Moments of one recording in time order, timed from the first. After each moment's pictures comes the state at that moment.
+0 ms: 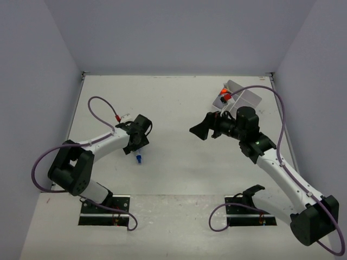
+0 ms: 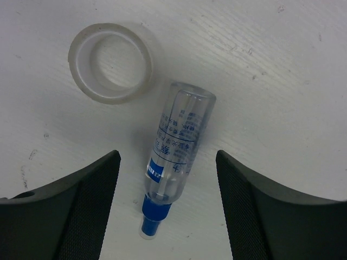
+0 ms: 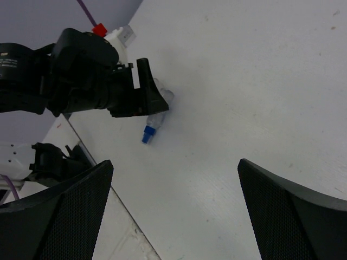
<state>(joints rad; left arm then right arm) -0.53 1.51 0.86 -0.64 -0.45 -1.02 0.43 1.00 0.80 -0.15 -0.47 0.45</state>
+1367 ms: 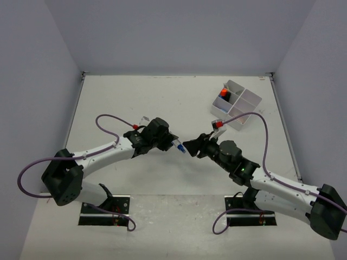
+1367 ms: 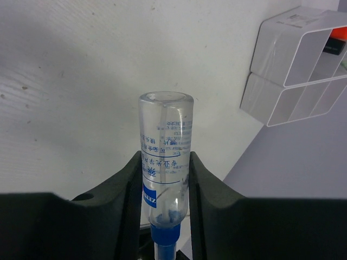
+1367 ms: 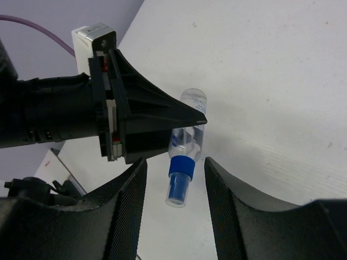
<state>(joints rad) -0.82 1.40 0.90 -0.35 -0.20 -1.68 0.88 0.90 0.42 0.32 0.14 0.67</state>
